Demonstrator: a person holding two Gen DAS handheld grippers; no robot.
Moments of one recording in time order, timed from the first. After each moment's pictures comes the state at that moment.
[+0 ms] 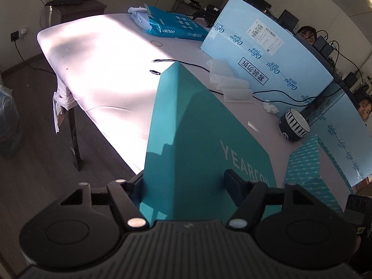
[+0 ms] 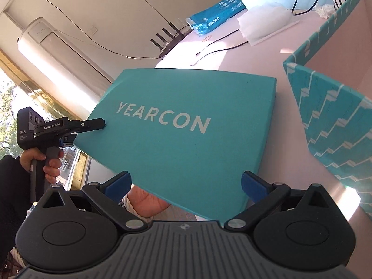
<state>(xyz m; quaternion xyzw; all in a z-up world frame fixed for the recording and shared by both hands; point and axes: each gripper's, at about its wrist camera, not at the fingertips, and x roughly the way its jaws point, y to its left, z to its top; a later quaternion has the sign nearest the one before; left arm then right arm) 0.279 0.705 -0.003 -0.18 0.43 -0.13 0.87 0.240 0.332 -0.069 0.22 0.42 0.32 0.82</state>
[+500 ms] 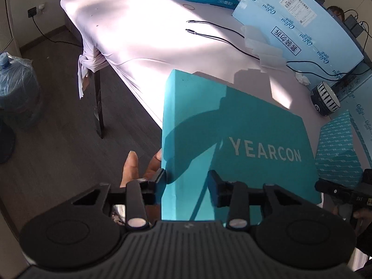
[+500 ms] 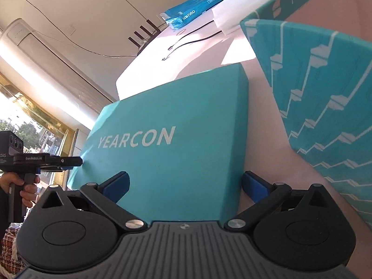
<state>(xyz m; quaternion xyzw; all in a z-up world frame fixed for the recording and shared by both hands) 0.262 0.715 -0.046 -0.12 0.53 -0.09 0.84 0.264 0.335 -0.101 0.21 0.43 0.27 0.83</state>
